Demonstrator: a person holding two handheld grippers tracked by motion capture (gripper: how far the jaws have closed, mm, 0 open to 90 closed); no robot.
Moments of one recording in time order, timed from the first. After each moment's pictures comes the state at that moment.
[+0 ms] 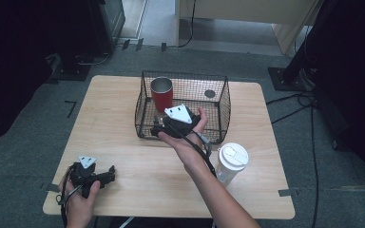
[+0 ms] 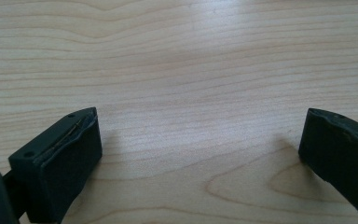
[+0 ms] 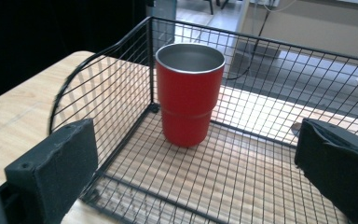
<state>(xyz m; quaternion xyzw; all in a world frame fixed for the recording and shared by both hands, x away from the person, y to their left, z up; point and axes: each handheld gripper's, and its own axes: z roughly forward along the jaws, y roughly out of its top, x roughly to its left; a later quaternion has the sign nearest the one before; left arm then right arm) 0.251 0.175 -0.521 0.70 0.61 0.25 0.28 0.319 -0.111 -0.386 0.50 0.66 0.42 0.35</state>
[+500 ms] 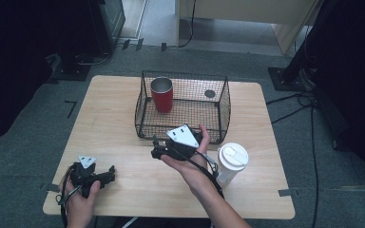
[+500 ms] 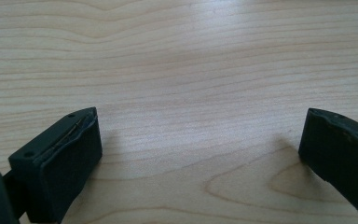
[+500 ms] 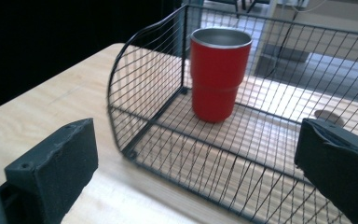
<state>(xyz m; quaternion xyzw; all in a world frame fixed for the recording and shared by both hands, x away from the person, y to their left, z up) 0.251 0.175 -0.521 0.70 0.61 0.25 0.28 0.262 -0.119 -0.399 0.47 0.68 0.45 0.32</state>
